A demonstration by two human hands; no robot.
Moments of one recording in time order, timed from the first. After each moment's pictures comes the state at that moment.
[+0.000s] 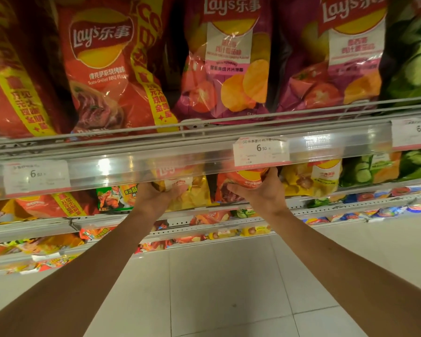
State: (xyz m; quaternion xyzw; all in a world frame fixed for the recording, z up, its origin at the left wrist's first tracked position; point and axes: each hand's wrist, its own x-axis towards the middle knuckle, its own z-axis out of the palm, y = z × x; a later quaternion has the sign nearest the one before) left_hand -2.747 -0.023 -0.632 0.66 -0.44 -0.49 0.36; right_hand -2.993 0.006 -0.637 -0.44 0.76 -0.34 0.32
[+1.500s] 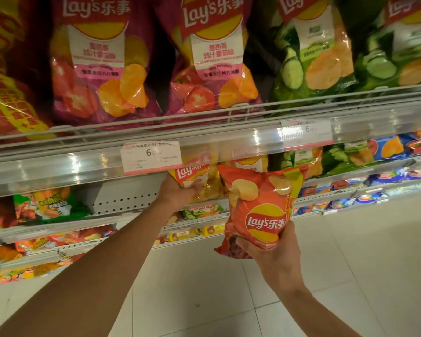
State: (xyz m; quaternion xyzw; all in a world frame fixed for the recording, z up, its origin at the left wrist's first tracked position) left_hand -2.950 -0.024 -0.648 0.65 -0.49 -0.52 0.25; right_hand -3.132 0.161 -0.658 -0.33 0.79 -0.40 0.31
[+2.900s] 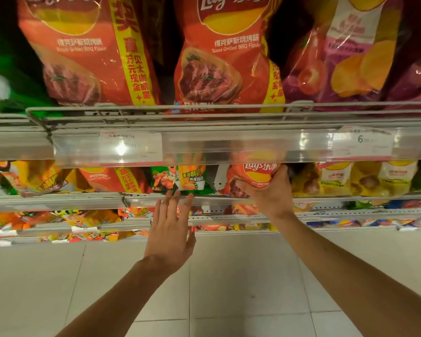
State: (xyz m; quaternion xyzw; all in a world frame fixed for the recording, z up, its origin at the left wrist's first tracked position) left_hand -2.640 0.065 -0.681 0.63 -0.77 -0.10 -0.02; right_hand -2.880 -0.001 -0.673 -0.49 0.77 -0.32 0.25
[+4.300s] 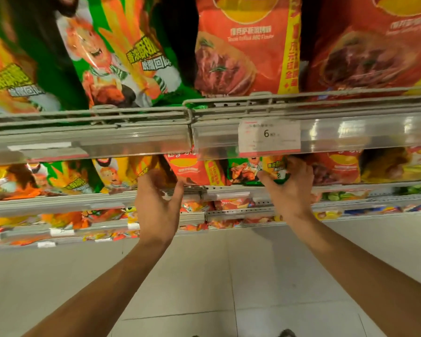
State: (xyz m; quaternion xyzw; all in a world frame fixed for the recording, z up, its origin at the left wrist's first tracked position) left_hand -2.446 0.030 -0.640 0.69 -0.56 -0.19 0.42; right_hand -2.709 0.012 -0.658 -0.50 0.76 -0.37 0.21
